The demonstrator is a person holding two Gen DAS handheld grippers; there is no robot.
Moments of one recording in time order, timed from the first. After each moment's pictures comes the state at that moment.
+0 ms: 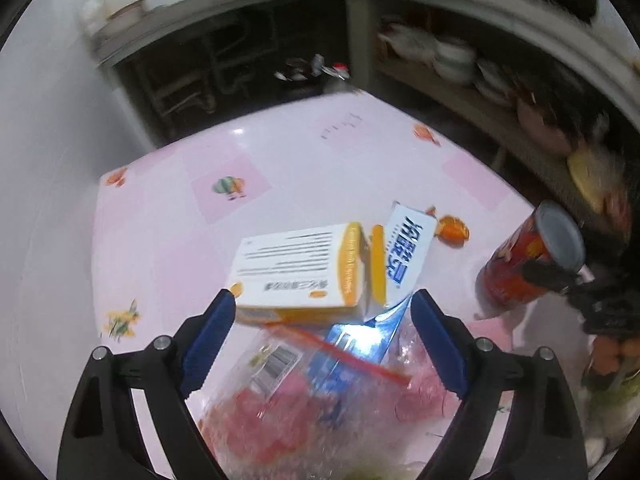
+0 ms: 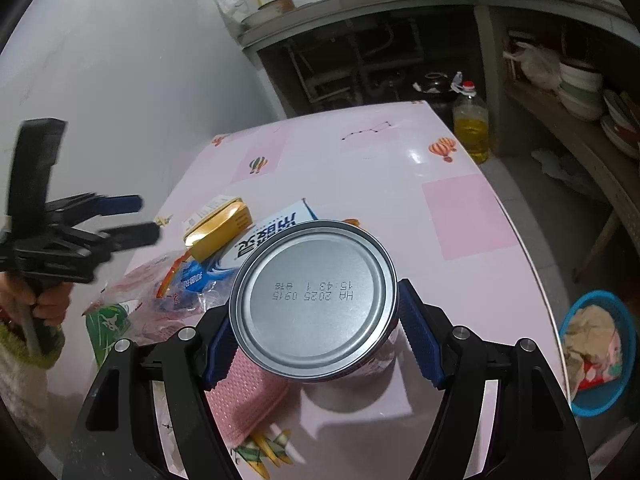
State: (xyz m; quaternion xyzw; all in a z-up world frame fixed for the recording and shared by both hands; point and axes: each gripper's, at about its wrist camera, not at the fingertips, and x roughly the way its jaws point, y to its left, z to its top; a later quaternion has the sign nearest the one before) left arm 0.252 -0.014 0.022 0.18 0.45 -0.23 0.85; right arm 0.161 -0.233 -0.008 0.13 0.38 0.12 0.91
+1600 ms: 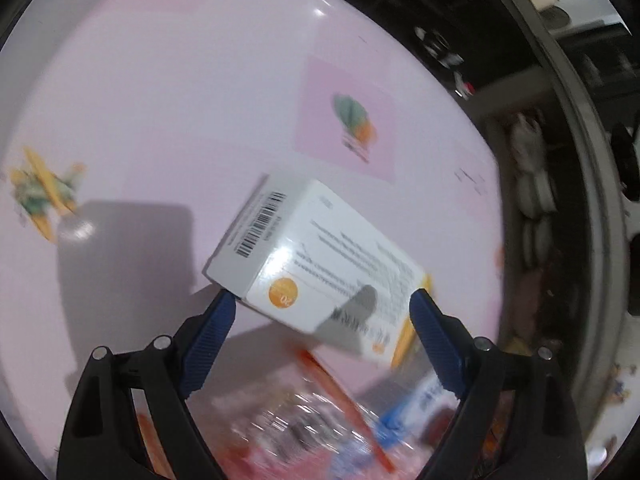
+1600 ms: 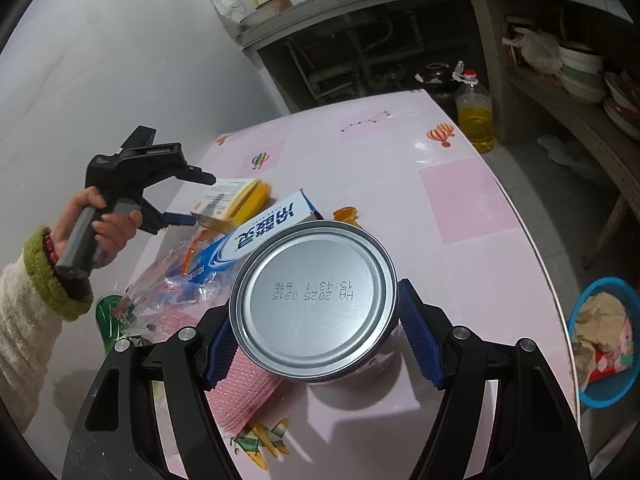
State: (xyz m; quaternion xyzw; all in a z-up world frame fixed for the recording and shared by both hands) left arm 0.395 0.075 -0.047 -0.24 0.63 -0.13 0.73; right arm 0.159 -0.239 -0.015 0.15 0.39 0.13 0.90
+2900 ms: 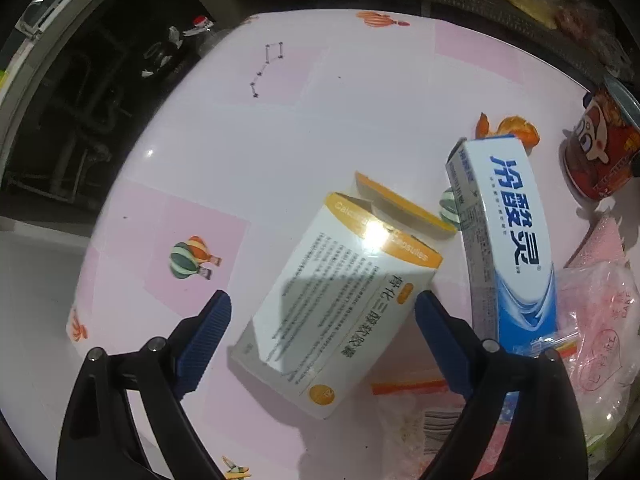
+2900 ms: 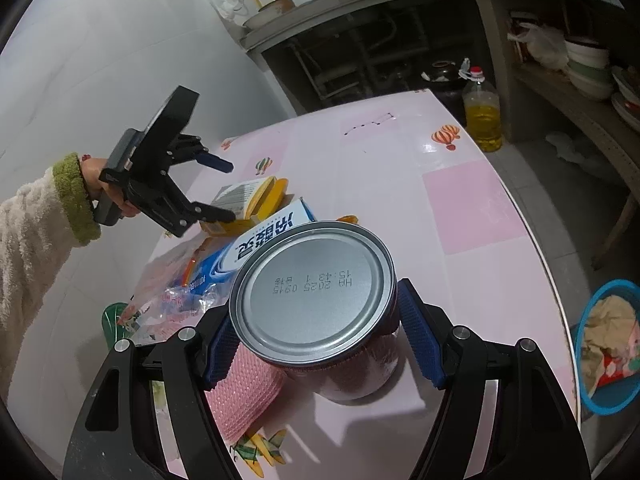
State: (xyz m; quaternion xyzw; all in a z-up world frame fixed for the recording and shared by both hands) left arm 0.373 -0.049 -0.031 0.43 0.48 -0.38 0.67; right arm 0.166 -0.248 -0.015 0.16 0.39 0.15 0.90
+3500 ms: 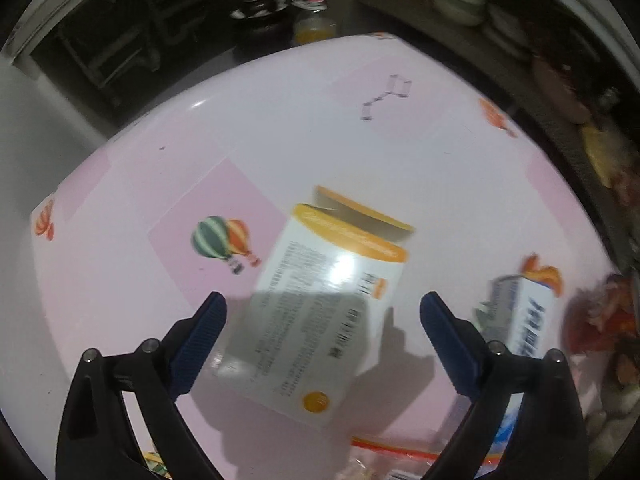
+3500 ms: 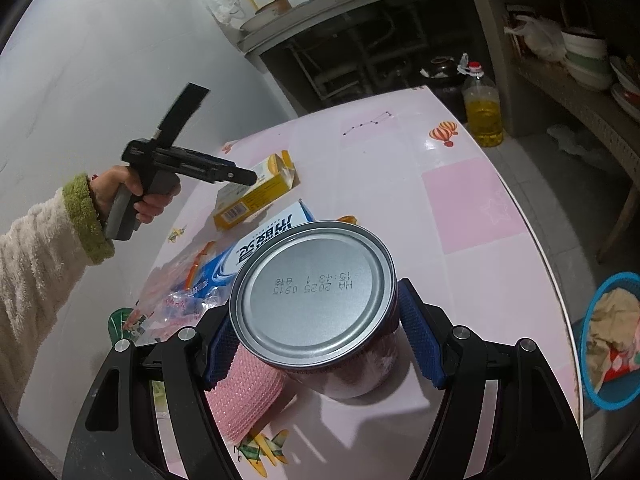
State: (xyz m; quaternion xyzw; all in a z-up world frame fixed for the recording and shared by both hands) left arm 0.427 -0.024 -0.018 0.21 0.55 -0.30 0.75; right arm 0.164 -0.253 -0.014 0.18 0.39 0.15 0.89
